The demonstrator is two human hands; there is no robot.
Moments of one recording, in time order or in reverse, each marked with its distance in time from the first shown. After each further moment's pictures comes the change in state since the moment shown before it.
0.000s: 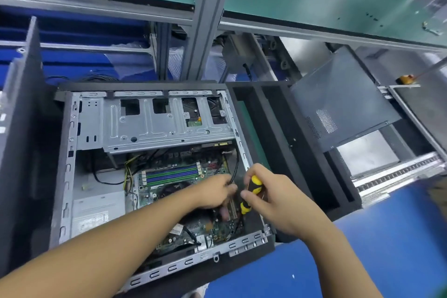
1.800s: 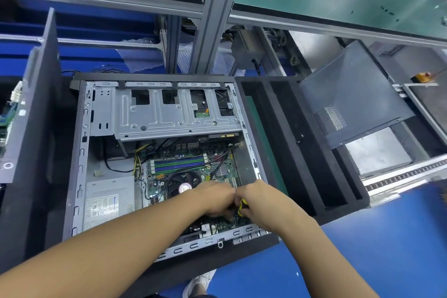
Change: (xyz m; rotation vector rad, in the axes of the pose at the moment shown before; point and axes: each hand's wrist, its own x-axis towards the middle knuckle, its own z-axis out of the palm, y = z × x) left_hand -0.012 -0.006 0.017 0.803 -0.099 0.124; right_hand 0.023 0.003 0.043 -0.497 -0.322 0.087
